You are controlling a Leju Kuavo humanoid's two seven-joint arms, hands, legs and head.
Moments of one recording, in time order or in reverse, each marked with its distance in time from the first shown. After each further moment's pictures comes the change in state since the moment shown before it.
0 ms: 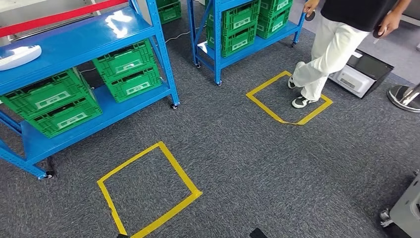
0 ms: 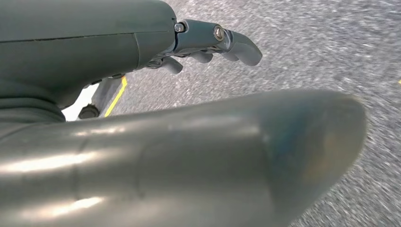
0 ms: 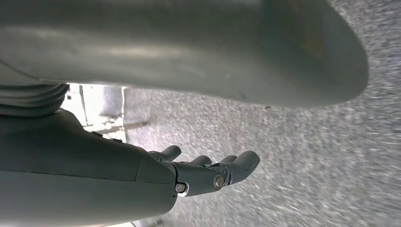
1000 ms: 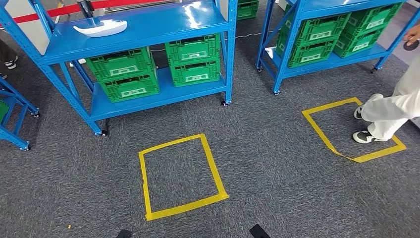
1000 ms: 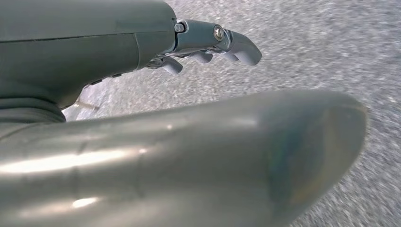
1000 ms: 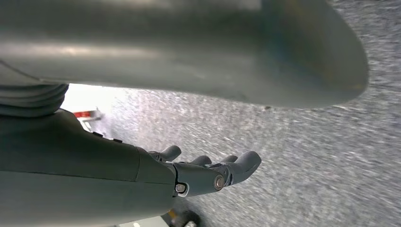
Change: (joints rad) left arm -0.013 -0.010 0.000 0.000 -0.015 0.017 -0.023; right arm -0.015 0.003 -0.005 0.000 -0.023 -0.014 -0.015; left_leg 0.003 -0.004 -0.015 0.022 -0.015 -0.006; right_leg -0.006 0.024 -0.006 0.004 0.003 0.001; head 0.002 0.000
